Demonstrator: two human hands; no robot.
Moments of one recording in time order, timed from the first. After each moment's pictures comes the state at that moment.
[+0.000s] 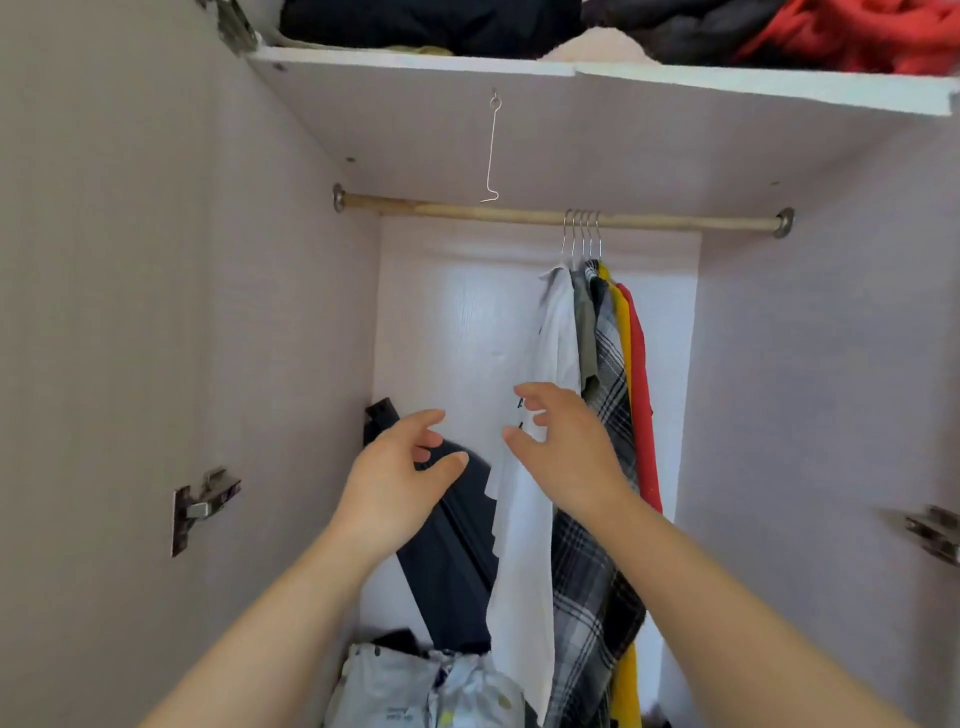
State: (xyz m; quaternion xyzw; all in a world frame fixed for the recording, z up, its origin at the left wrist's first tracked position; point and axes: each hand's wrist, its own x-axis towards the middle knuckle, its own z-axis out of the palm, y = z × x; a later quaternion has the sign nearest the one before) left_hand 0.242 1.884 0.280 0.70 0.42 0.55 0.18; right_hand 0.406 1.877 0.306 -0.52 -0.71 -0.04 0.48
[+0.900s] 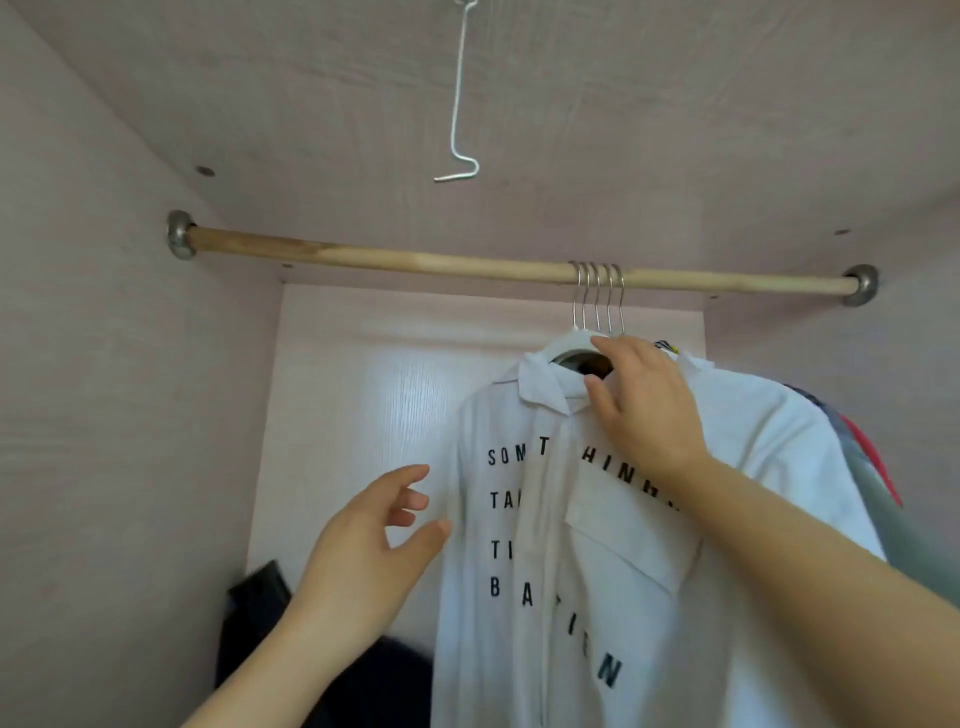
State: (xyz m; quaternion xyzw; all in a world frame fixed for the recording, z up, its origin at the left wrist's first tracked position) left_hand 0.306 2.179 0.344 0.72 0.32 0.59 0.16; right_hand 0.548 2.169 0.445 -0.53 -0.58 -0.40 0.47
